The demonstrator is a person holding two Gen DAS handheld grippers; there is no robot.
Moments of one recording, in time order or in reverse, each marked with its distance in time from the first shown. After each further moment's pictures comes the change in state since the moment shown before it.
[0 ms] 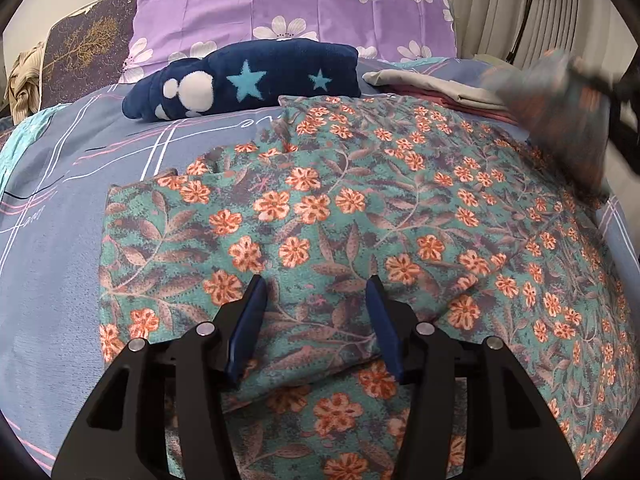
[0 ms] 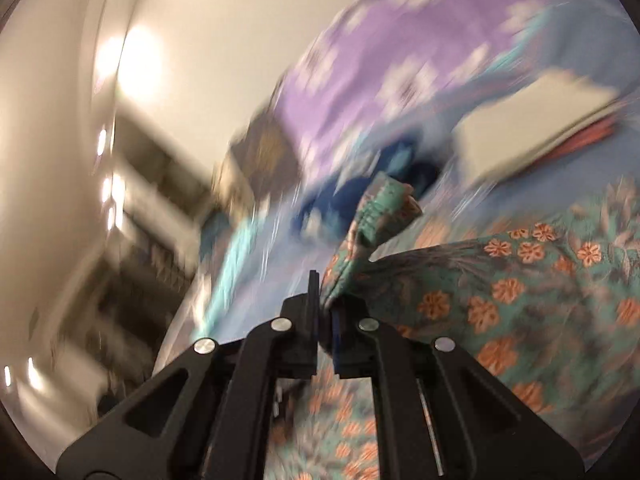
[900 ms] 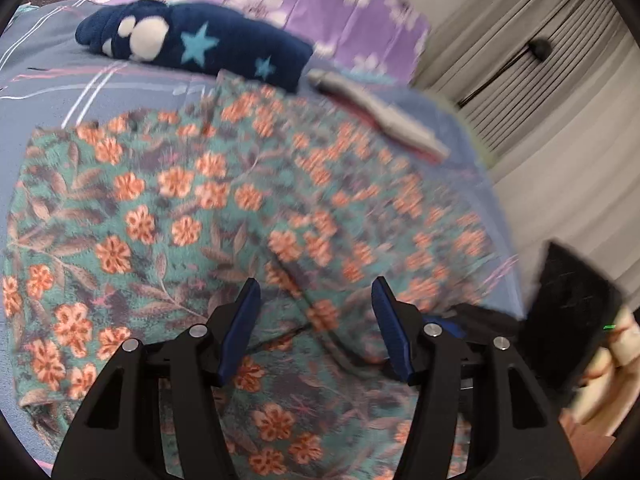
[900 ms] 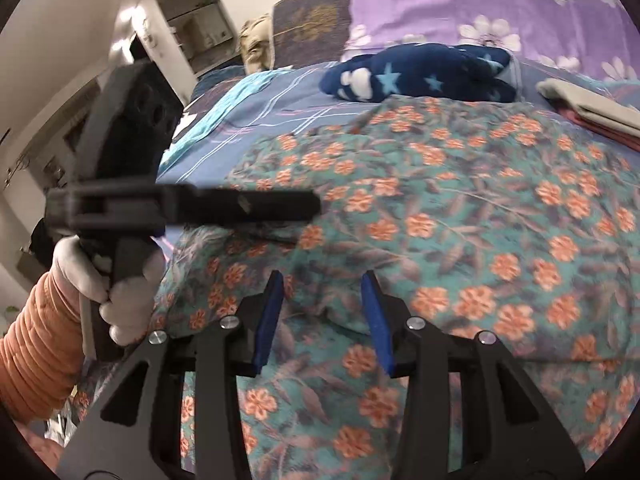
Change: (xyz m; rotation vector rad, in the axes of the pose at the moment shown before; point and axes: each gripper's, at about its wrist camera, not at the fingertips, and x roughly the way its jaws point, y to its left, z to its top) left arm -0.001 -0.007 0.015 -0.252 0.089 -0.389; right arm 0.047 0.035 -0.091 -0.374 0.213 -0.137
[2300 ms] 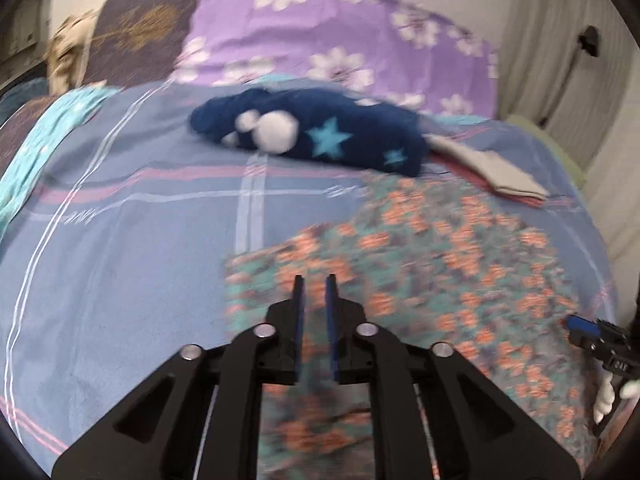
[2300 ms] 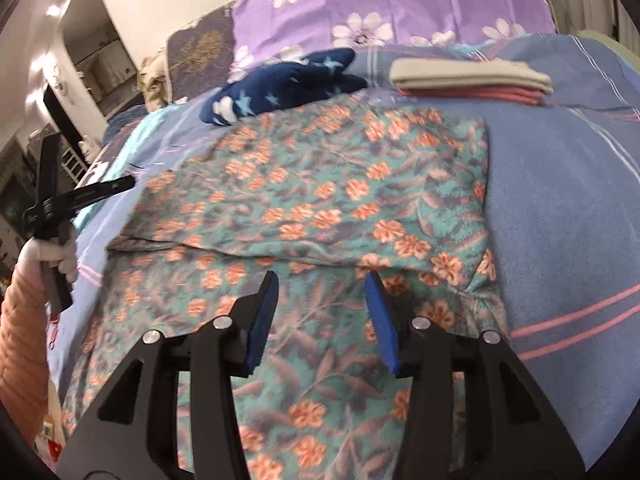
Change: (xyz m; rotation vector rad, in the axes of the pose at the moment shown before) left arm -0.077 0.045 0.043 0.111 -0.200 0.380; right arm -0.081 -0.083 -0.019 0.221 -0.069 -0.208
